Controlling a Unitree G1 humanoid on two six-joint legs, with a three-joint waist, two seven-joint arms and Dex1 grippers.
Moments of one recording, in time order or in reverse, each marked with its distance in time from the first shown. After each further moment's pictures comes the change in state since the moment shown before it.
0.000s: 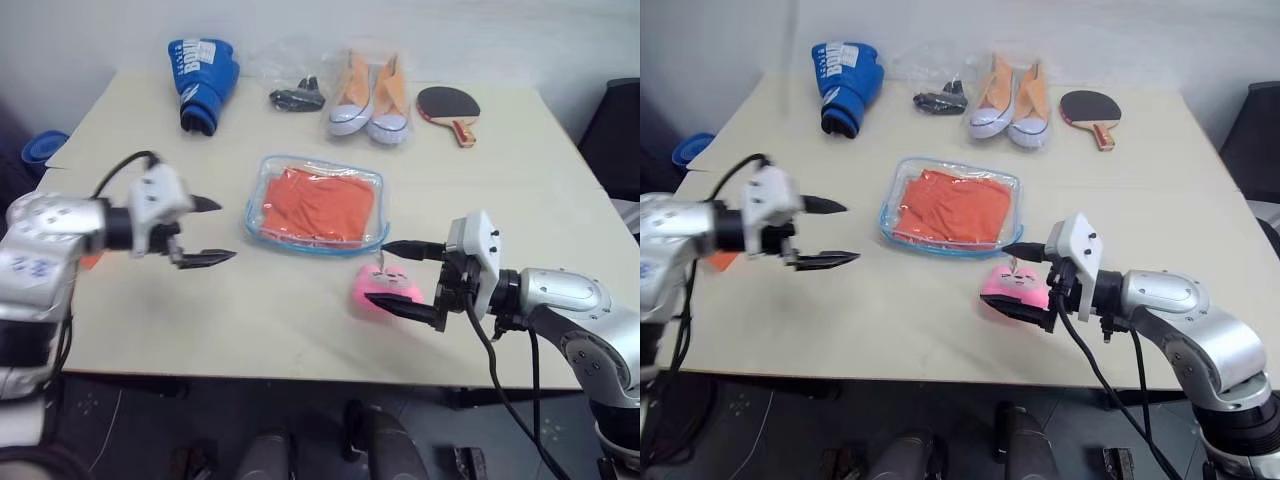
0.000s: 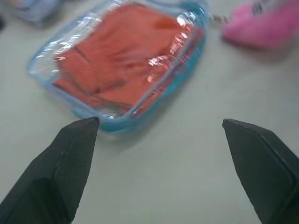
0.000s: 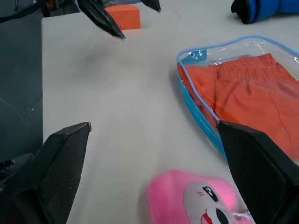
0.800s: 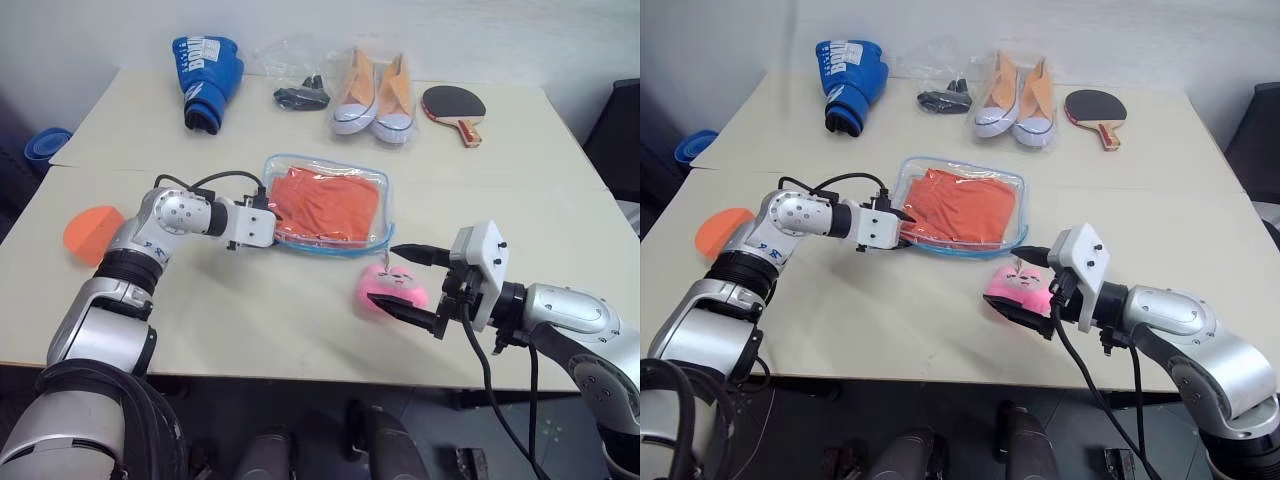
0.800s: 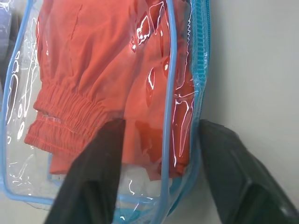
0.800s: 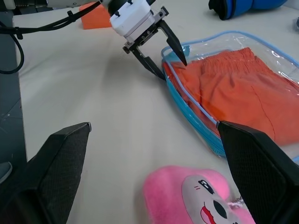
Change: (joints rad) left arm -0.310 -0.277 -0.213 0.746 0.433 -0.796 0.214; right arm 0.097 0.004 -0.046 -0.107 0.013 0.024 -0.129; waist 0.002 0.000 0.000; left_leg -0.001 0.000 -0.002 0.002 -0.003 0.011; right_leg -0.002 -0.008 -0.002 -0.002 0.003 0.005
